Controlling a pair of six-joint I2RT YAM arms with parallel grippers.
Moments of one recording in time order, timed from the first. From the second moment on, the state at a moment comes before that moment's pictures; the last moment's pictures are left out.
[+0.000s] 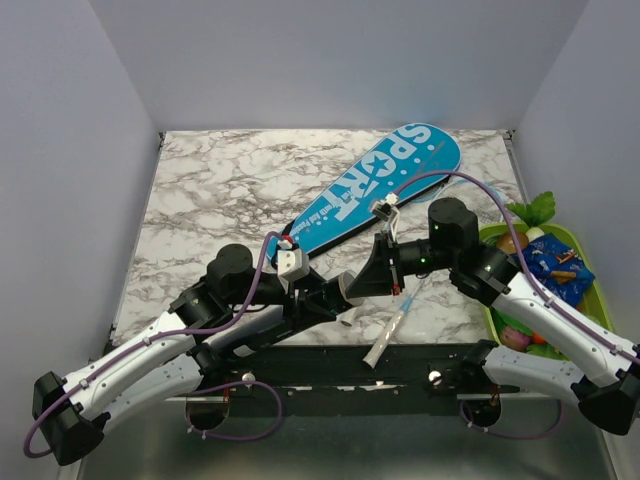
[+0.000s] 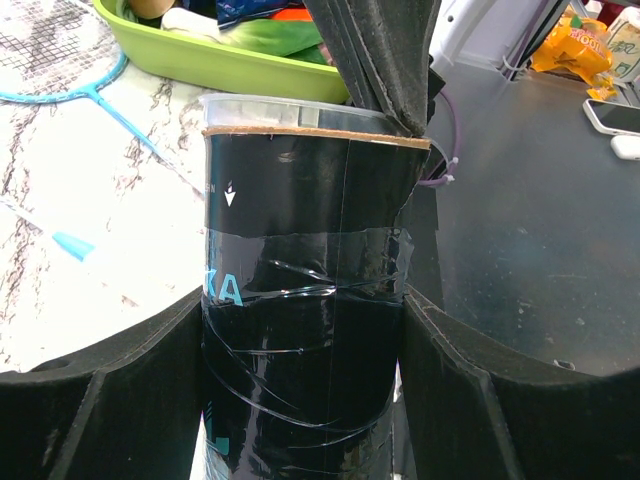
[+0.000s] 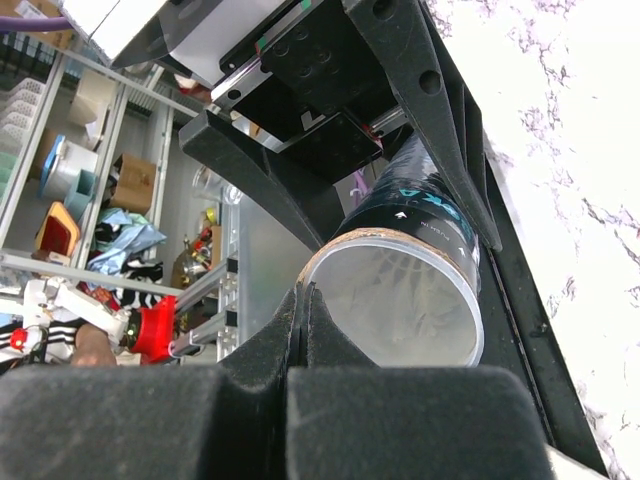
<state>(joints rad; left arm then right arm) -0.83 0.74 0.59 0.00 0.71 -0.12 0.77 1.00 0.96 -0.26 -0.88 0.59</state>
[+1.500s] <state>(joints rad) -0.83 0.71 0.59 -0.04 0.73 -0.11 0.80 1.05 0.90 -0.04 -0.95 0.73</state>
